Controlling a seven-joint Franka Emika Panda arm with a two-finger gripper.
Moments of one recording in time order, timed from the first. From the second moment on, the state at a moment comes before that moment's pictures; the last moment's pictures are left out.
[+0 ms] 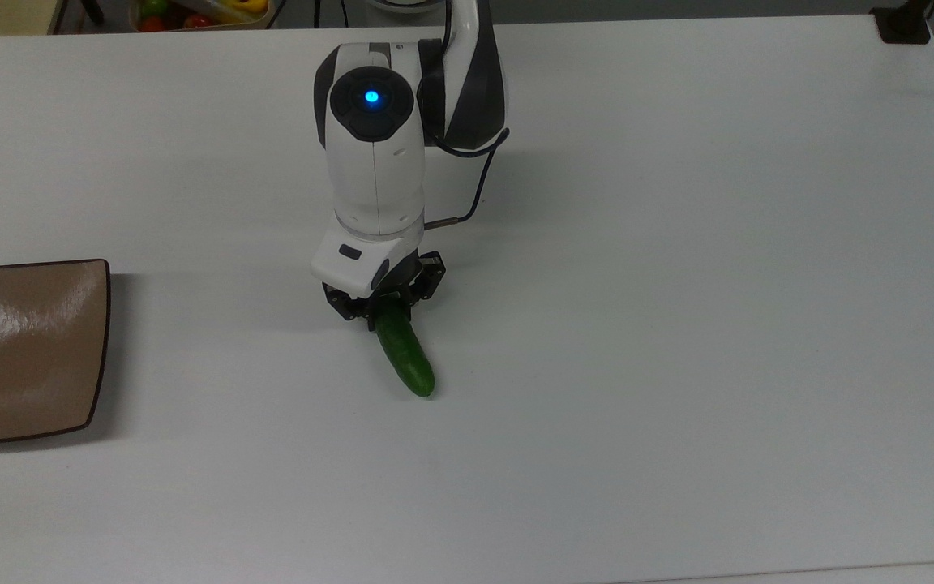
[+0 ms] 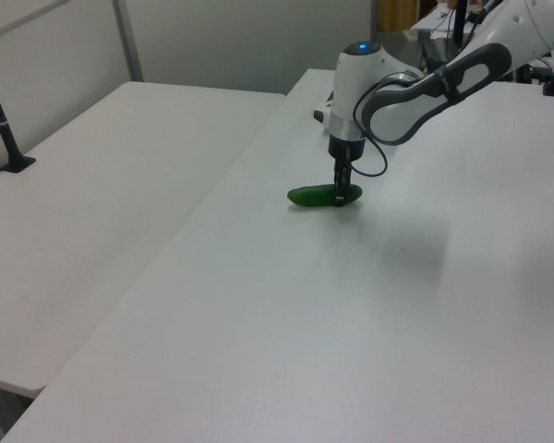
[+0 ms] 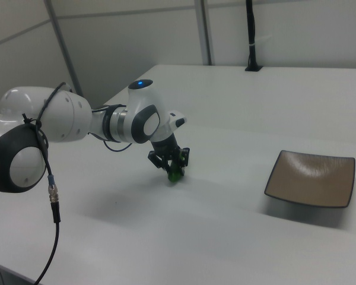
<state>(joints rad) 0.09 0.57 0.00 -1.60 -0.07 2.33 -0.27</state>
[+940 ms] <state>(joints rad) 0.06 0.28 0.00 -1.57 0.02 2.04 -0.25</state>
